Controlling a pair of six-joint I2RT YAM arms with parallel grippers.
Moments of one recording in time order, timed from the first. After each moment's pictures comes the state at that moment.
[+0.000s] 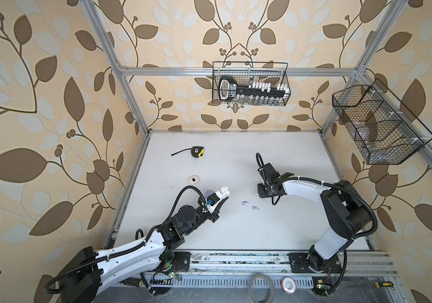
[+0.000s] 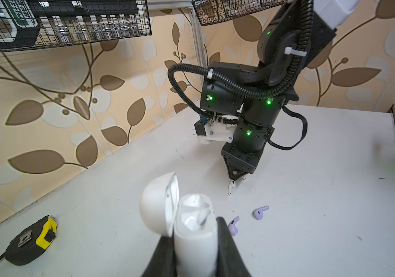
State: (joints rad) left arm -0.90 0.78 0.19 0.54 -0.09 0.18; right arm 0.50 1.71 0.93 -0.44 0.14 0.40
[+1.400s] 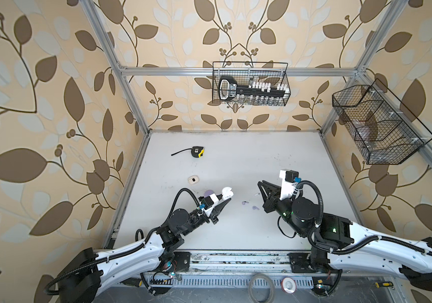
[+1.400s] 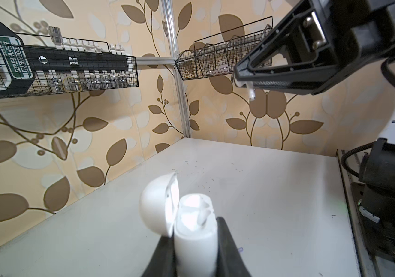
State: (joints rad) left arm -0.90 0.76 0.14 0.76 0.05 0.13; right arm 1.22 0.81 0.76 -0.14 0.74 0.62
